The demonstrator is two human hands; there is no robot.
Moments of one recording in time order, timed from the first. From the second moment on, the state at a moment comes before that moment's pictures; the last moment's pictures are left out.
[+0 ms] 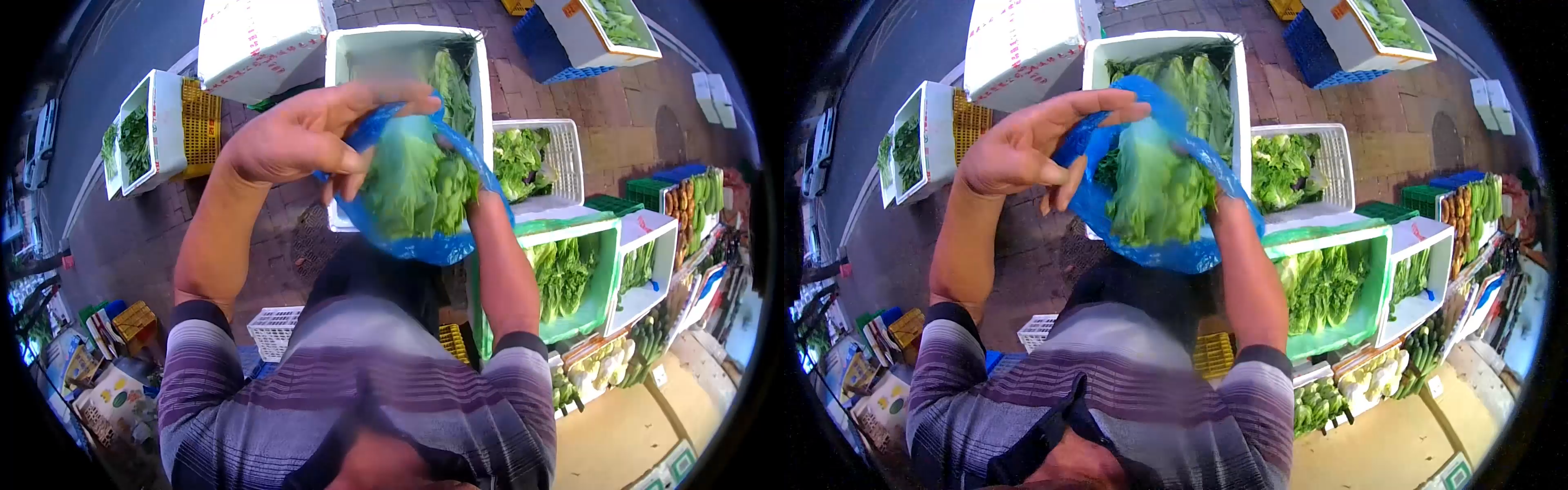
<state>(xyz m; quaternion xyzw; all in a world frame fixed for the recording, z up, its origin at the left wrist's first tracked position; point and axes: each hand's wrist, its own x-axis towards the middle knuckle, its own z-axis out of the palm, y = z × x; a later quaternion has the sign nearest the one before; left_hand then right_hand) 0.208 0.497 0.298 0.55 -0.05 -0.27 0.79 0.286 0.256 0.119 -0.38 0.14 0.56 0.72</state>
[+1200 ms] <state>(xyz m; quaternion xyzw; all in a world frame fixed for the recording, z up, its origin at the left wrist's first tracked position) 0.221 0.517 0.292 0.57 -0.02 -0.26 0.78 0.272 0.305 0.018 -0.90 -0.20 0.30 0.23</state>
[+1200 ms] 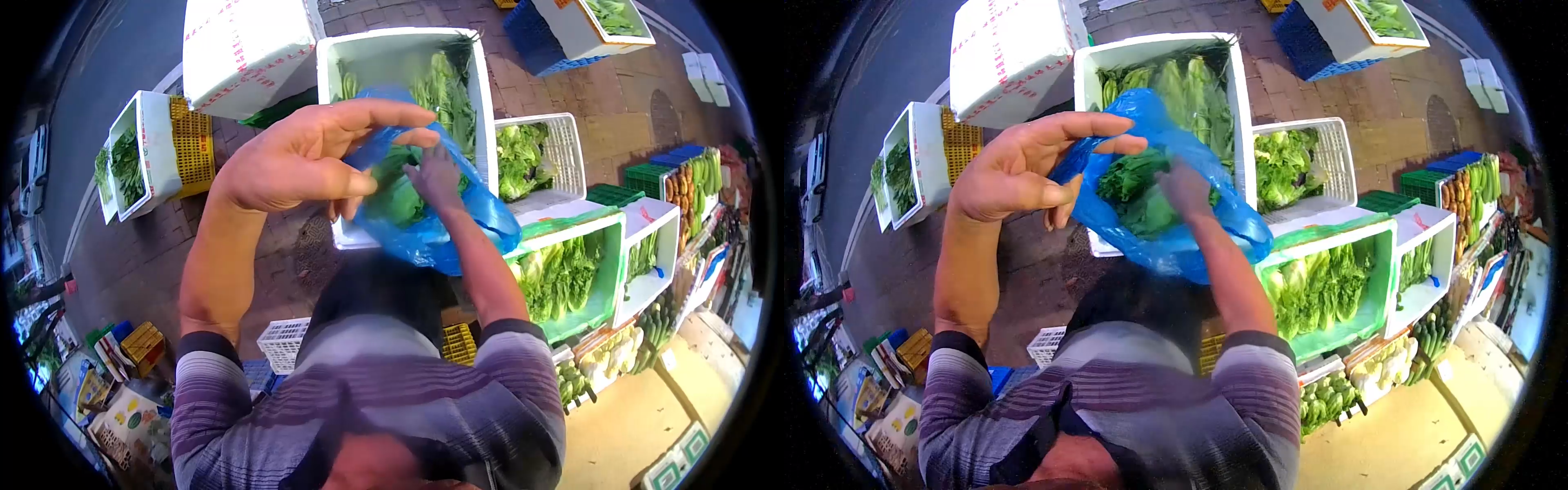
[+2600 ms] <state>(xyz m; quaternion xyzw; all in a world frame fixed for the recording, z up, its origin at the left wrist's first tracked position) 0.142 0.552 0.382 0.62 -0.17 0.04 0.77 0.245 0.280 -0.026 -0.69 -0.66 0.27 0.13</state>
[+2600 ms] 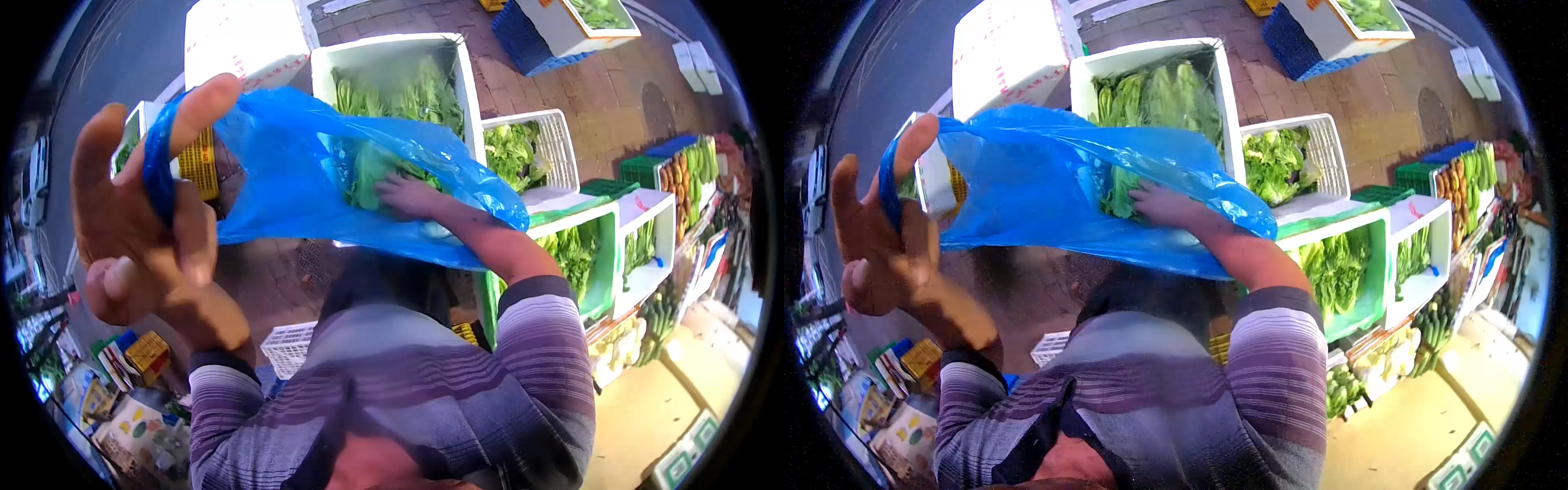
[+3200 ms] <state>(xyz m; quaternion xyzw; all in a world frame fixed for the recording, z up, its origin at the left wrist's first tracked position) 0.122 0.536 0.323 0.55 0.07 0.00 0.83 0.280 0.291 -0.072 -0.83 -0.42 0.31 0.22</state>
